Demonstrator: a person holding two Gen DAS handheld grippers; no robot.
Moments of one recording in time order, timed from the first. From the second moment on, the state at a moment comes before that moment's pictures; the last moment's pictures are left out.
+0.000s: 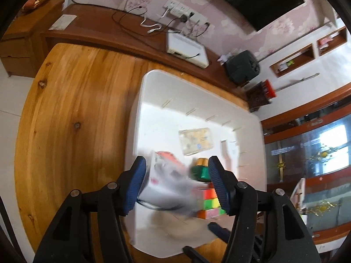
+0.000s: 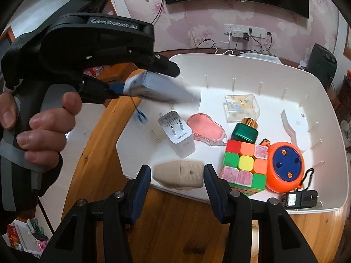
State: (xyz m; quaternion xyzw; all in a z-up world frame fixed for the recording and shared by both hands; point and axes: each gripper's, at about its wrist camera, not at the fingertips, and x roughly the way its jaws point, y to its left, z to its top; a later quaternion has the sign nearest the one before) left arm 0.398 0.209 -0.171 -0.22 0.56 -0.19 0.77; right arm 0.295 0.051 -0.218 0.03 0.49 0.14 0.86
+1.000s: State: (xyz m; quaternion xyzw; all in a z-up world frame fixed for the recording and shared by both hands) left arm 0.310 0.245 -0.099 -0.10 0.51 -0.20 0.83; right arm 0.204 0.040 -0.156 0.02 0.38 0.04 0.92
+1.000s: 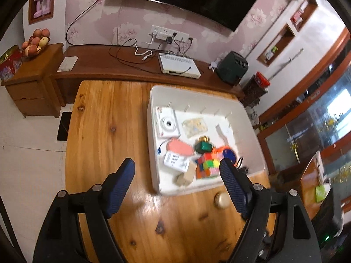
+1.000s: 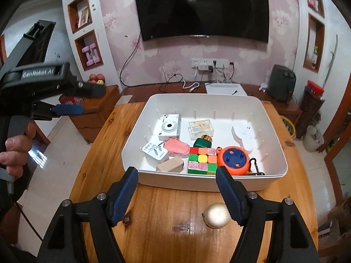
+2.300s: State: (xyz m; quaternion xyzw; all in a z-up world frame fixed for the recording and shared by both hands) left arm 0.194 0.205 -0.071 -0.06 0.49 -0.12 0.86; right arm 0.189 -0.020 -0.253 0.01 0.46 0.05 0.89
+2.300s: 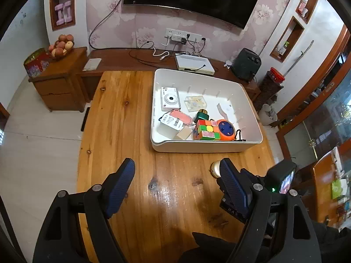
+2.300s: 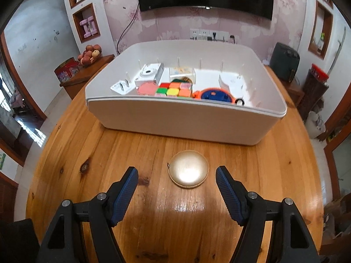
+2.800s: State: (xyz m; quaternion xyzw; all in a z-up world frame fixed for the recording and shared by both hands) left arm 0.171 0.200 -0.064 -0.04 0.49 -0.06 0.87; right arm 0.207 -0.024 -0.282 0.00 0.49 0.07 0.87
